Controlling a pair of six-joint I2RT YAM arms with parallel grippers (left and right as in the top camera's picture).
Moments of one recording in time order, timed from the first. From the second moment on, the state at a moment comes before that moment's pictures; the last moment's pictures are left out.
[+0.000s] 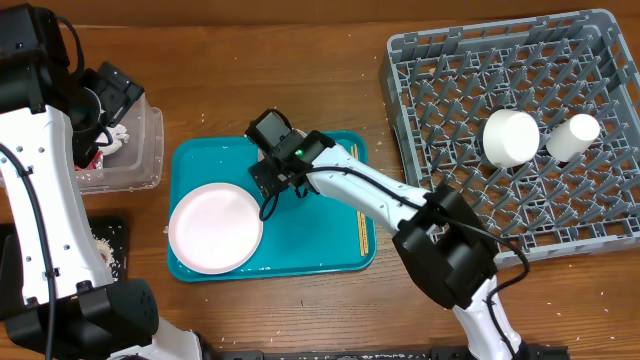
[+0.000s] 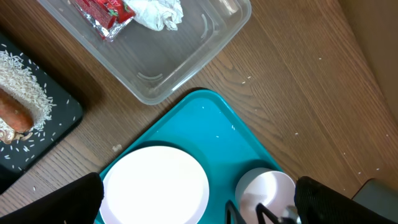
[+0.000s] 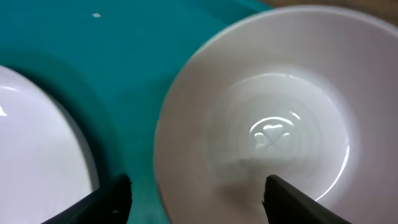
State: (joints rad) left arm 0.29 1.75 2.00 -1.43 0.03 -0.68; right arm 0.81 2.22 1.74 -0.65 0.00 0.25
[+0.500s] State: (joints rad) left arm 0.29 1.75 2.00 -1.43 0.03 -0.68; right arm 0.81 2.24 1.82 -0.74 0.05 0.27
